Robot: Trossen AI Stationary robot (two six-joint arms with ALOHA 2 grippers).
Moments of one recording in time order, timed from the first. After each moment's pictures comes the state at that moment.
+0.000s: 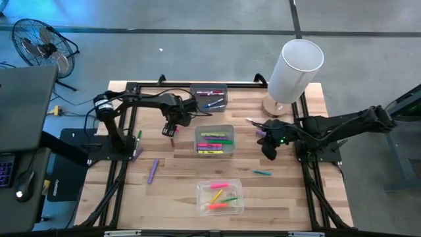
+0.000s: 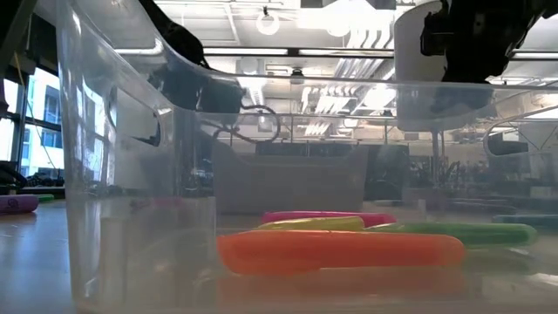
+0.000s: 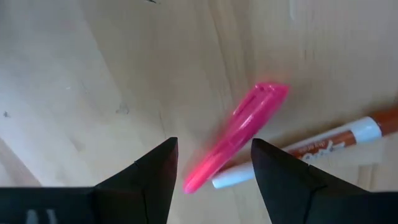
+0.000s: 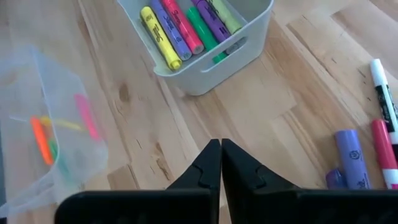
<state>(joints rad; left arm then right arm) 0.41 1.76 1.07 -0.87 -0.15 0.66 0.09 0.92 0.65 -0.58 0.11 0.64</state>
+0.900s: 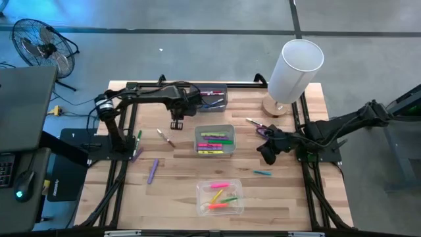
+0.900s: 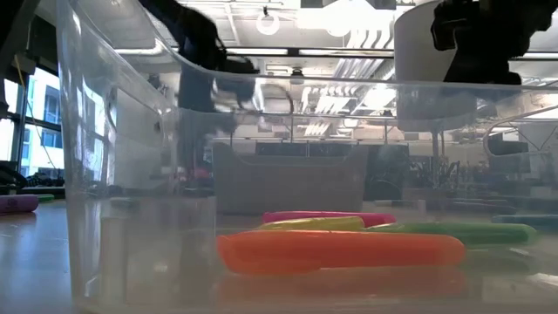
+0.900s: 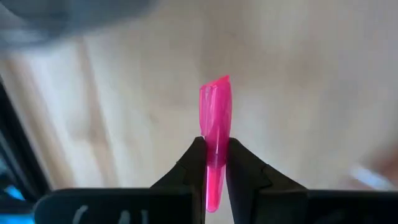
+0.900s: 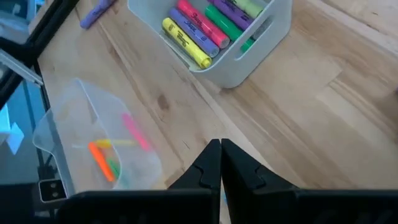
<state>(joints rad) 0.41 1.76 1.27 -1.02 -0.21 0.42 0.28 0.92 0.65 -0.53 0.20 1.03</state>
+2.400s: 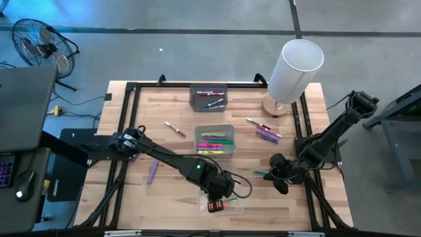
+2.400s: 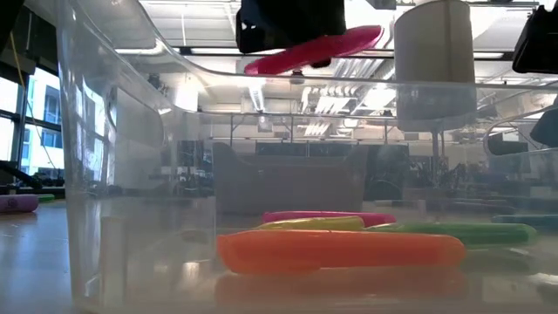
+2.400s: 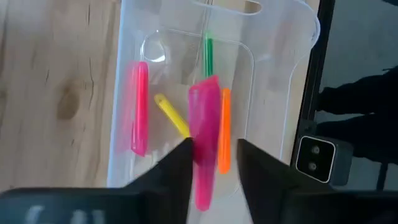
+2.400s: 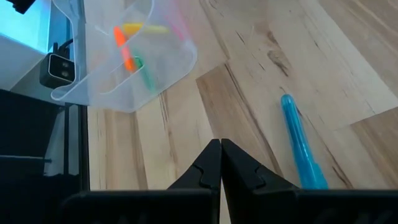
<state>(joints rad) -0.40 2.15 1.99 -0.95 0.04 -0.62 0.79 1.05 0.37 -0.11 0.36 1.14</state>
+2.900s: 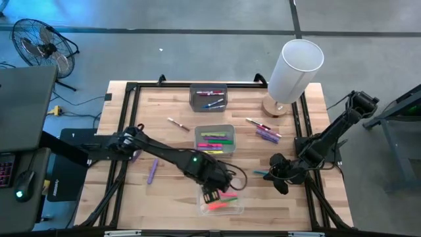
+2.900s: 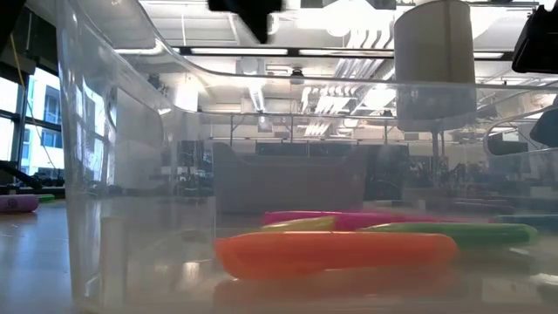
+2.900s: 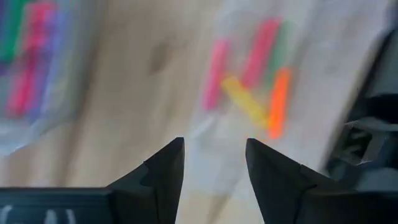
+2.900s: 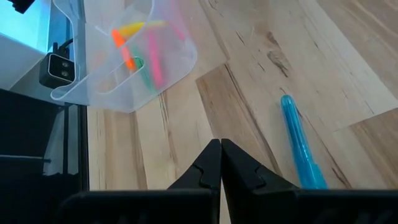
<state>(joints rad) -0.39 2.14 2.18 -1.34 -0.08 -0.71 0.79 1.05 0.37 -0.11 0.36 1.14</state>
